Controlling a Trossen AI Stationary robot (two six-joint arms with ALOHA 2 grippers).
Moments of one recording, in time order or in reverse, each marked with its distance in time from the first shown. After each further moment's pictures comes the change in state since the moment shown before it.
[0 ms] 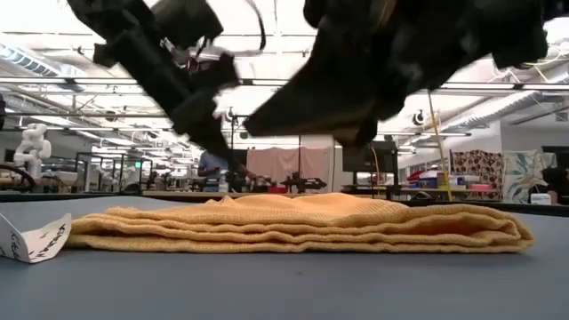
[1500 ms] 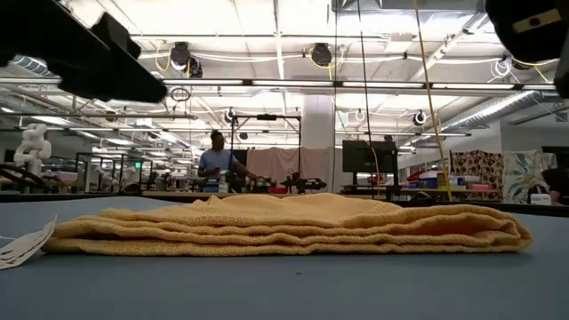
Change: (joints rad) left arm -0.703 0.168 0.037 0.378 -0.262 -0.207; right arm 0.384 -0.258 -0.006 -0.715 0.222 -0.037
